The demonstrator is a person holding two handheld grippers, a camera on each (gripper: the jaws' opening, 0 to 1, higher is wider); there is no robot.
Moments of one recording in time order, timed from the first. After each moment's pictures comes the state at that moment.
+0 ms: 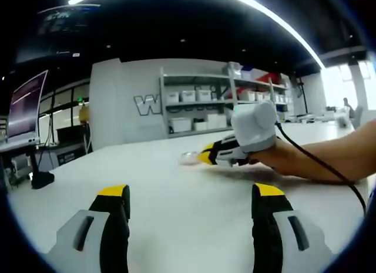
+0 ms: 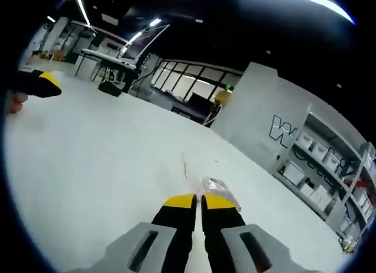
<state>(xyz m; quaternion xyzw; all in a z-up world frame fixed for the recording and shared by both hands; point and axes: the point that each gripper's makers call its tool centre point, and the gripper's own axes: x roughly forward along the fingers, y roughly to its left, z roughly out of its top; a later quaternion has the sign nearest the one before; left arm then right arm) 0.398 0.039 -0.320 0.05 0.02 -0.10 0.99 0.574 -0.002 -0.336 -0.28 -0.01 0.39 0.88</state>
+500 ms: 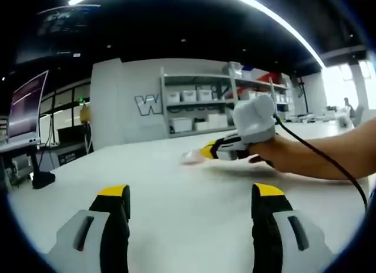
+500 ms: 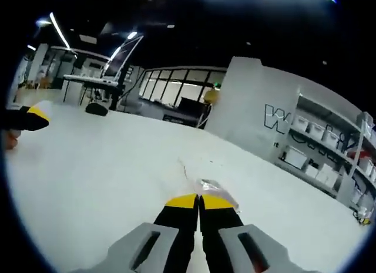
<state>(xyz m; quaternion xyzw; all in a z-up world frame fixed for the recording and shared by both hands) 0.398 0.039 -0.319 0.05 0.02 -0.10 0.99 0.584 -0.011 -0.328 -0.20 0.02 0.38 0.90</state>
